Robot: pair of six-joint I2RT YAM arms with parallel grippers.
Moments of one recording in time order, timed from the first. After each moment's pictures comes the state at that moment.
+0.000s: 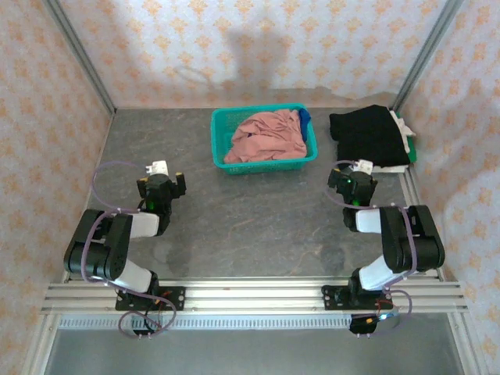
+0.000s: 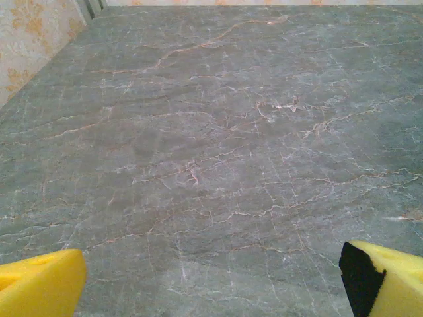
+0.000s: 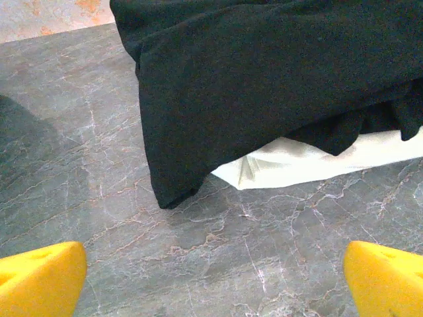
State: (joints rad) left arm -0.07 1.50 0.40 0.64 -0.37 -0.09; right arm 0.03 1.53 0.41 0.68 0.23 0.18
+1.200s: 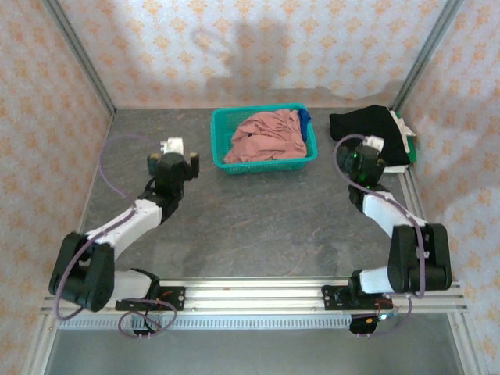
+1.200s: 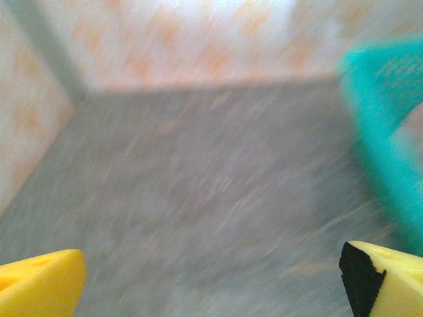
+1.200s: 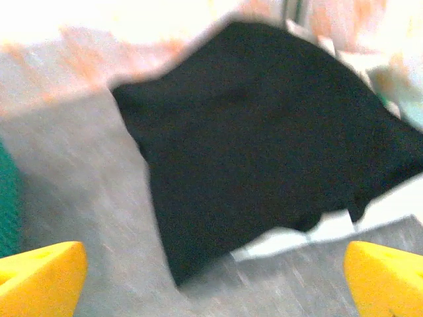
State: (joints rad) left arm -0.29 1.27 0.75 0.14 -0.47 -0.06; right arm 0.03 1.34 0.74 0.18 0.29 0.27
